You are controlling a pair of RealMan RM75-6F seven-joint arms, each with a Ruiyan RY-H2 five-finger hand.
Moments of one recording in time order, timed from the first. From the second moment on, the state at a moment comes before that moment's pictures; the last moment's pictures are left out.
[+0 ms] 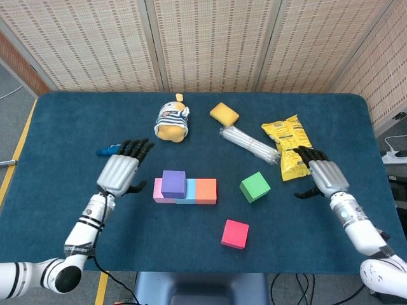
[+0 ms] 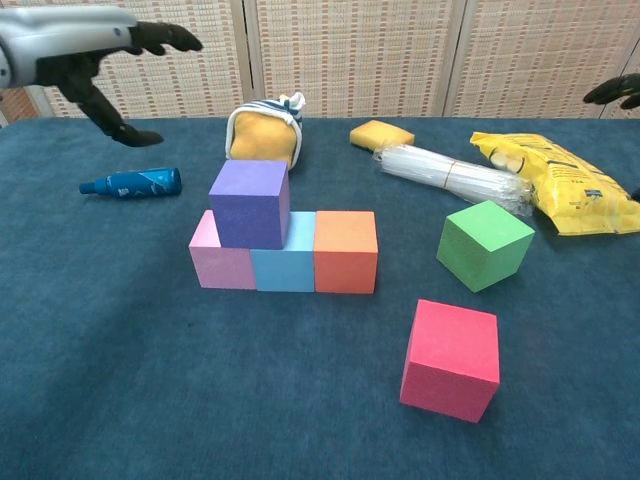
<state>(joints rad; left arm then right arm) -0.86 -1.21 -0.14 -1.94 0.87 1.22 0.48 0.56 -0.99 0.18 -1.77 -1.02 0.83 -0.09</state>
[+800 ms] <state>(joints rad) -0.53 -1.10 -0.03 -1.80 1.22 1.30 0.10 0.78 -1.34 0.13 -1.45 -1.00 0.72 -0.30</state>
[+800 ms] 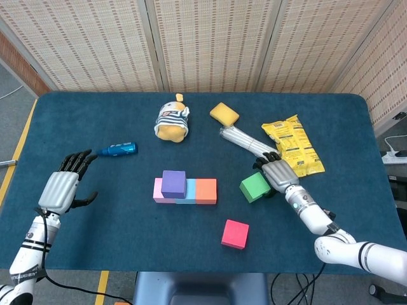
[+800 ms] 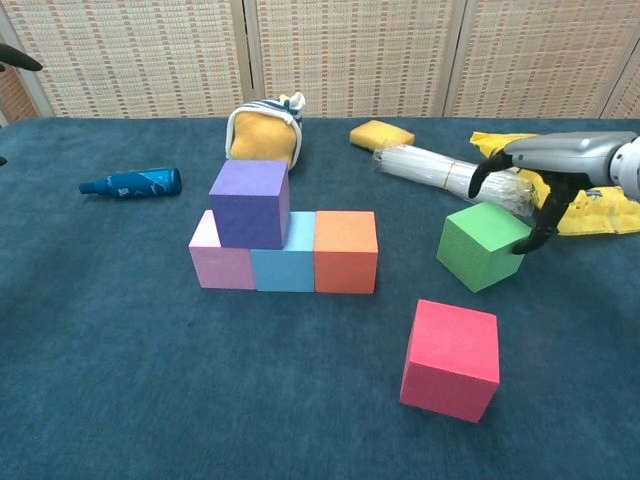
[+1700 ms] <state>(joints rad) -0.39 -1.08 -0.03 -1.73 1.35 1.35 0.05 0.84 -1.22 0.22 -1.91 -0.57 1.01 -0.50</state>
